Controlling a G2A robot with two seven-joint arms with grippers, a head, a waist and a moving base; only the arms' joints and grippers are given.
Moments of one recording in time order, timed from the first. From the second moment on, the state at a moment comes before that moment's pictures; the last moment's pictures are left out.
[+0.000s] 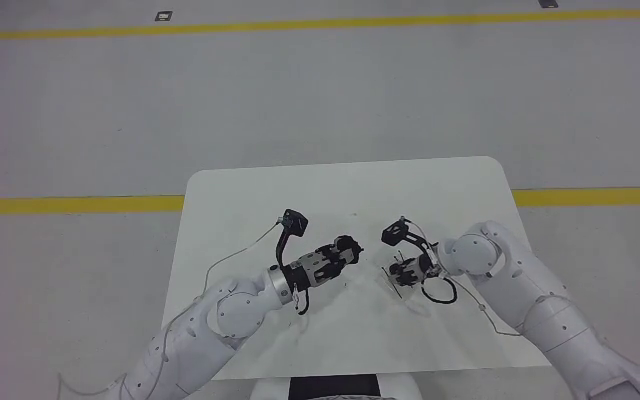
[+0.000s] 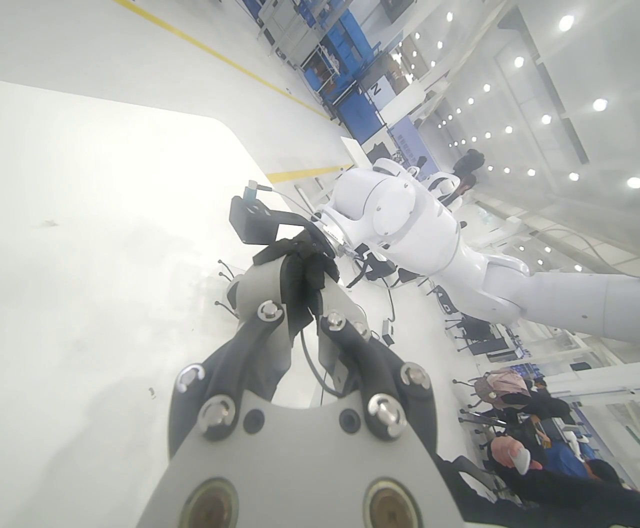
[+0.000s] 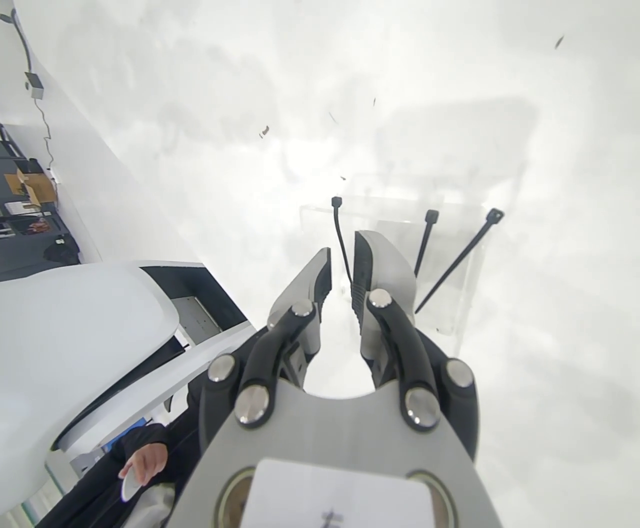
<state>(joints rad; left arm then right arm) 1.39 -1.03 -0.85 -1.78 0.31 -0.34 -0.21 -1.14 -0.94 0.92 -1.45 -0.44 -0.33 1.20</state>
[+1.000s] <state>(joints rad) 1.39 -1.03 -0.85 -1.78 0.31 -0.34 -0.21 -1.11 -0.95 0.87 -1.40 -0.42 -0.34 1.19</state>
